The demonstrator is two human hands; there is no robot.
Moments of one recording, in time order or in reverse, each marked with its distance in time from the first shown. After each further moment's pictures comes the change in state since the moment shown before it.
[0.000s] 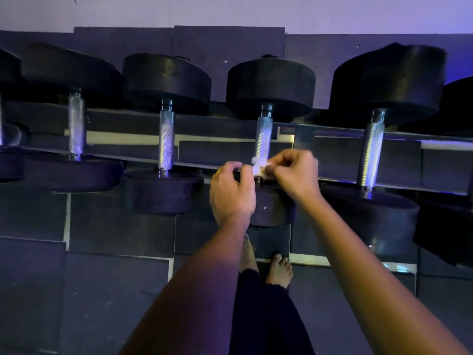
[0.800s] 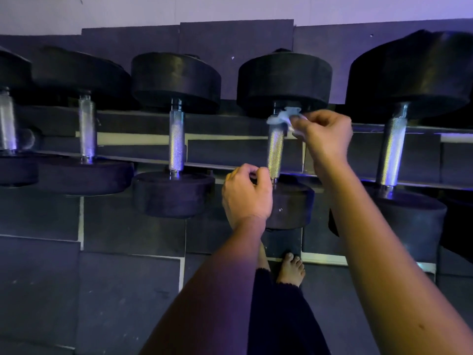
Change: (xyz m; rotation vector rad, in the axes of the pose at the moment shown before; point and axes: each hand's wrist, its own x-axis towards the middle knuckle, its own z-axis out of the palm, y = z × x) left_hand -0.002 0.001 -0.001 0.089 -0.013 0.077; right_hand 0.049 -0.023 -0.006 0.275 0.223 0.090
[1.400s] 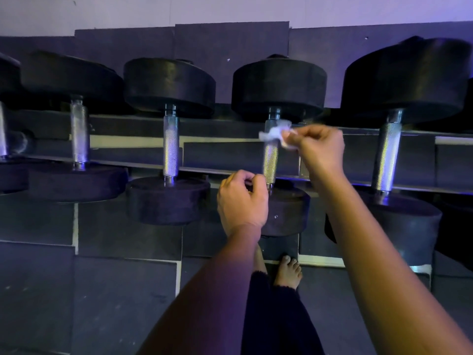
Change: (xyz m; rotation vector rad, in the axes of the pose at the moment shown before) left_hand 0.002 -0.003 0.002 -0.011 0.007 0.037; right_hand -0.006 0.007 -0.003 0.007 -0.083 0.036
